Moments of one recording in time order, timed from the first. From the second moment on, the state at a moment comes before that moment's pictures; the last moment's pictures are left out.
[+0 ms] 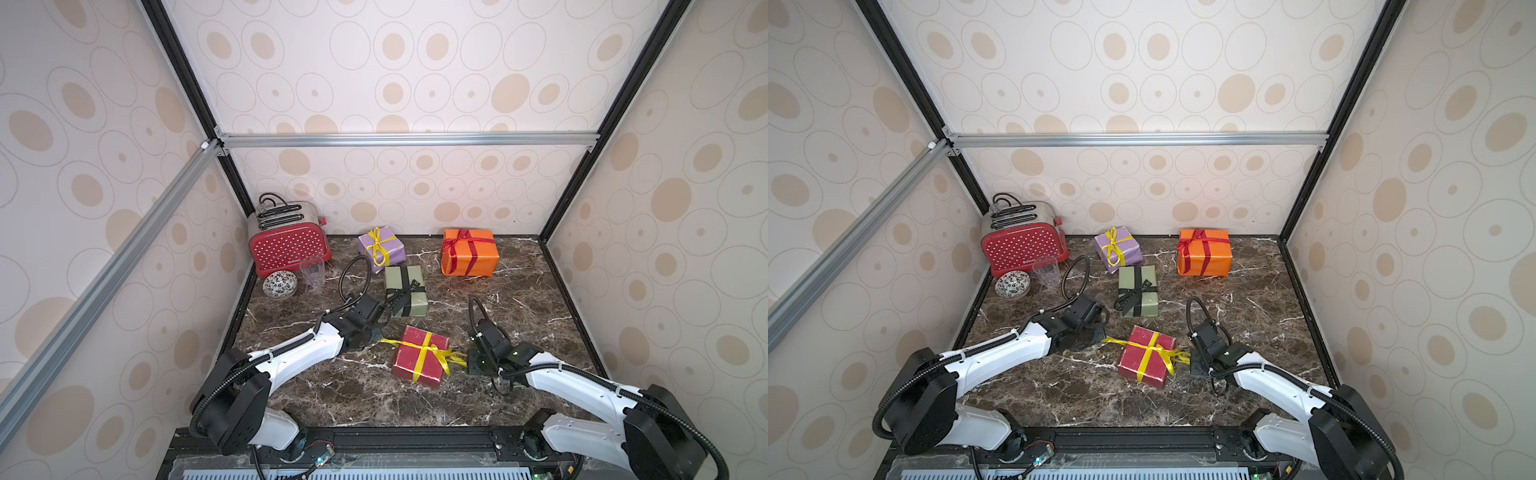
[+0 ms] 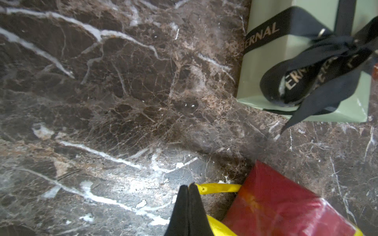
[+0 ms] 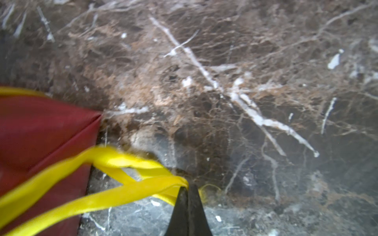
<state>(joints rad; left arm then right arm) -0.67 1.42 0.85 -0.52 -0.20 -1.01 0.58 1.14 0.51 -0.53 0.15 0.65</state>
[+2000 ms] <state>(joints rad) -0.91 1.61 1.15 -0.60 0.04 -0.60 0.56 1.21 0.71 -0.50 -0.25 0.55</state>
